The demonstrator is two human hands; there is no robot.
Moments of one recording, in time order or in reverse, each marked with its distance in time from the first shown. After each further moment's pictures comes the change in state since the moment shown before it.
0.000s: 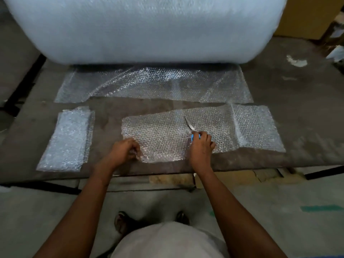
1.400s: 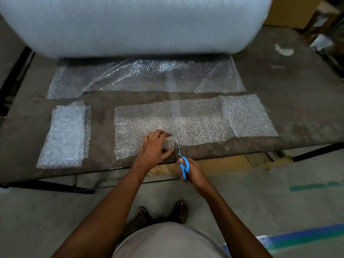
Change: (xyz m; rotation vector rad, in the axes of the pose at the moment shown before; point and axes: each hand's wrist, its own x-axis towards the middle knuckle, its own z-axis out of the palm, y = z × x) left_hand 0.007 0.102 0.071 0.102 0.178 0.143; right_hand -0.122 -0.005 -0.036 1.279 -0.647 0.511
